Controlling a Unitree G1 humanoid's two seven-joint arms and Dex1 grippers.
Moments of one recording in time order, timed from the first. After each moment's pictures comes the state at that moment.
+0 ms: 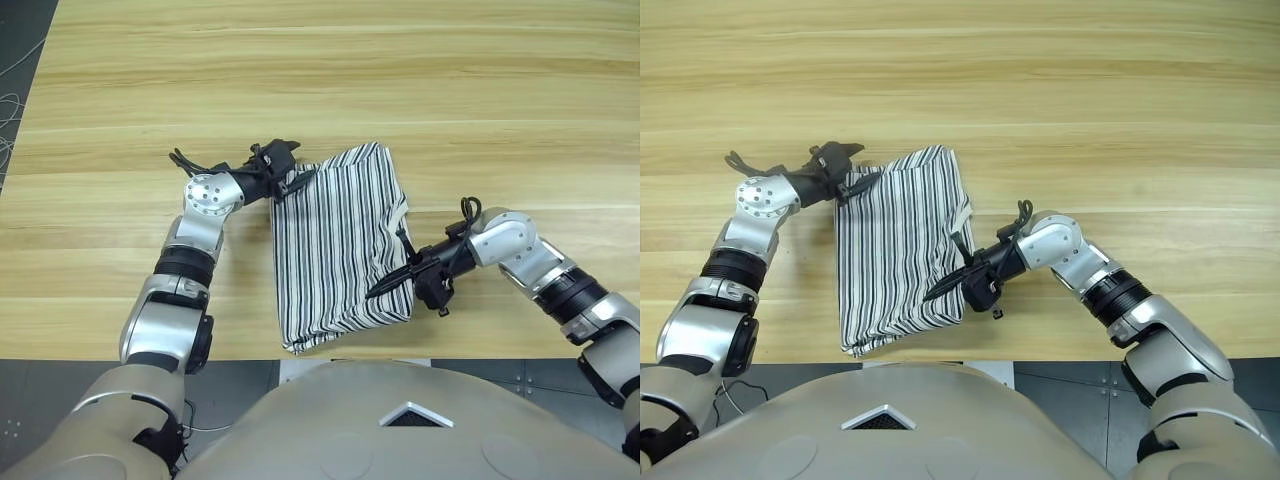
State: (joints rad) left arm -0.41 0.41 -0.23 0.79 0.09 -0.35 -0.68; right arm -0.34 -0.63 0.79 0.25 0.24 -0.74 1.26
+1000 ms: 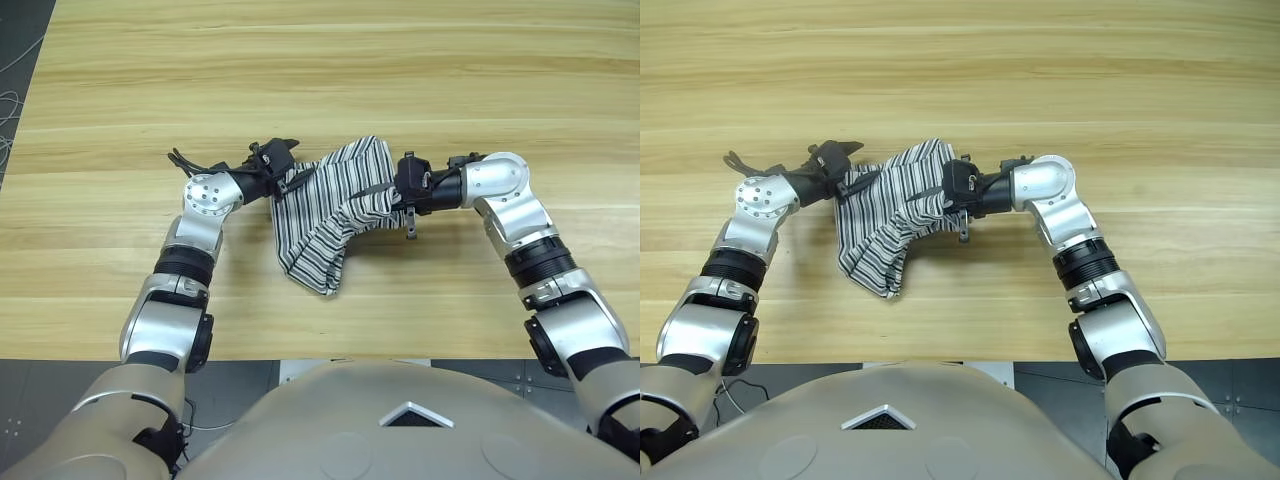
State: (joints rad) left arm -0.41 0.41 -0.23 0.79 0.09 -0.36 -0.68; right arm -0.45 -0.35 0.42 0.44 0.22 -0.19 1.23
